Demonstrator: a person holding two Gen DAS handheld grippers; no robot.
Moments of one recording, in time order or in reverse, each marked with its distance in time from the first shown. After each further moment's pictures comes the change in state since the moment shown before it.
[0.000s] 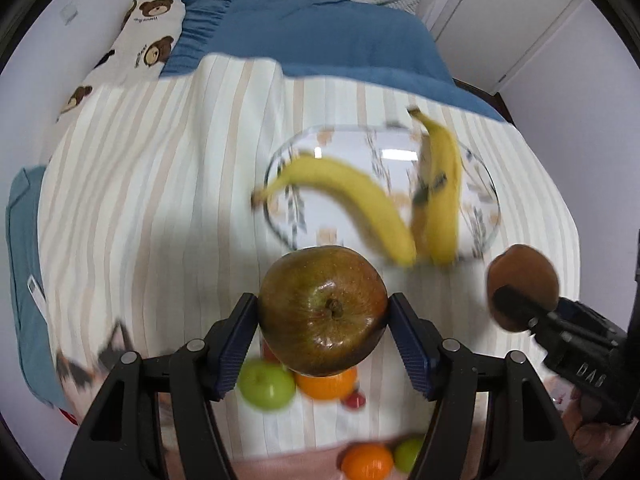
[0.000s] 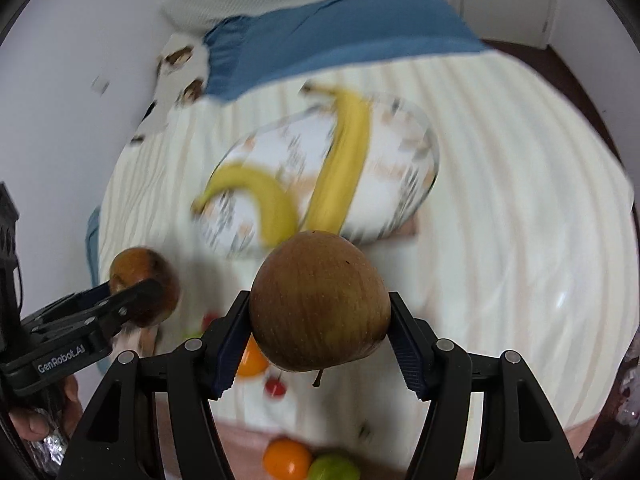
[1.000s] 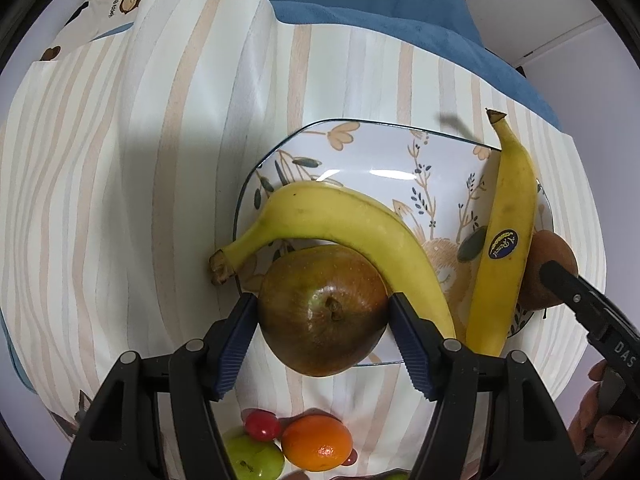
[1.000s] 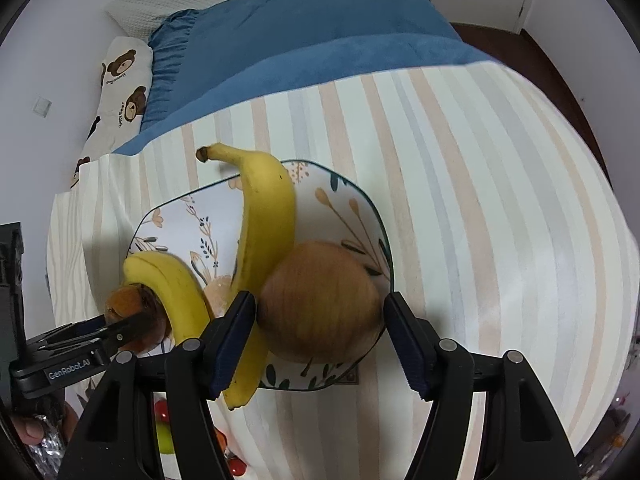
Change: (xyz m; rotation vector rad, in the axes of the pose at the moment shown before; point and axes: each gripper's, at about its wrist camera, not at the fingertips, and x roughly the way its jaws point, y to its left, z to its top) left arm 0.101 0.014 0.074 -0.076 0.245 -0.028; right arm 0.081 -0.028 0.090 0.059 0.066 -0.118
